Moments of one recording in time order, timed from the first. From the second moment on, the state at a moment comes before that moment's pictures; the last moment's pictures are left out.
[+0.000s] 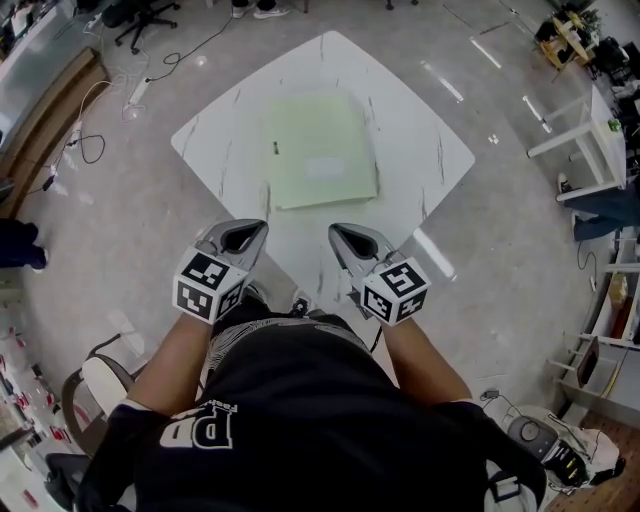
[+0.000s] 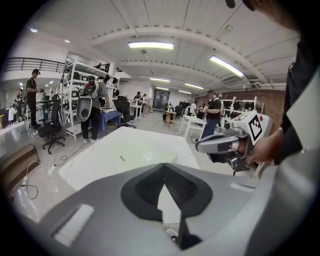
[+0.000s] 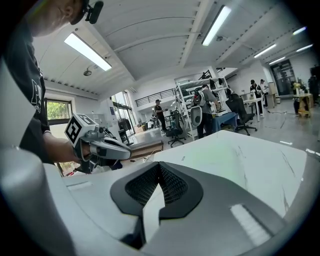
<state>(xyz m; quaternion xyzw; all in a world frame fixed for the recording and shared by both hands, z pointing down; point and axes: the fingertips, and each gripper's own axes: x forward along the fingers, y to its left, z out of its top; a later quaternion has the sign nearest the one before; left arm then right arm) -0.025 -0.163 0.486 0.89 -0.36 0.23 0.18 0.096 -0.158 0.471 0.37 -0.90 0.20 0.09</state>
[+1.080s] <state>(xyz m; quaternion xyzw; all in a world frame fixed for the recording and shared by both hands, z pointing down) -0.017 -0.227 0.549 0.89 -0.35 0.26 0.16 0.097 -0.173 0.481 0.40 -0.89 0.20 0.10</state>
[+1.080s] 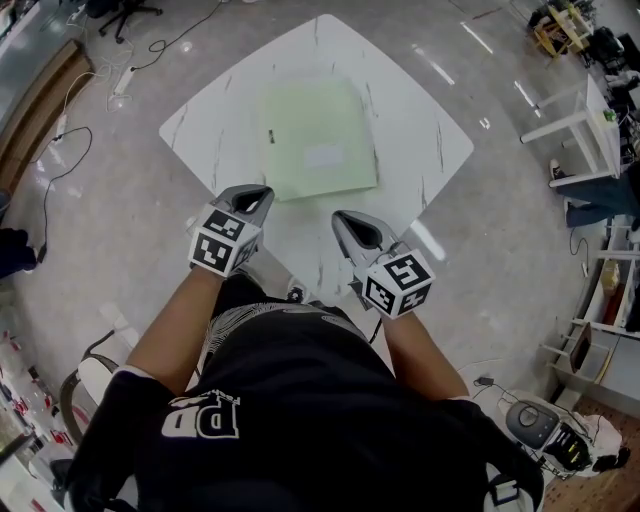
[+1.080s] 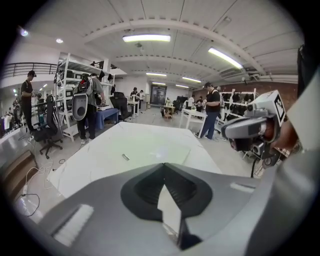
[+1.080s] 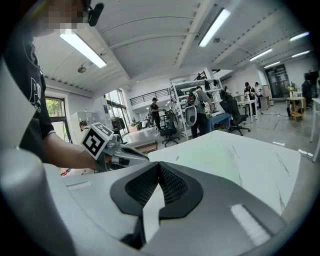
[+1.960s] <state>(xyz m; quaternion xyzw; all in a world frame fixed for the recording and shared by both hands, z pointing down) -0.012 -0.239 0.627 0.88 -0.29 0.32 0.20 0.087 -0.194 0.498 0.42 -0.87 0.21 0.13</state>
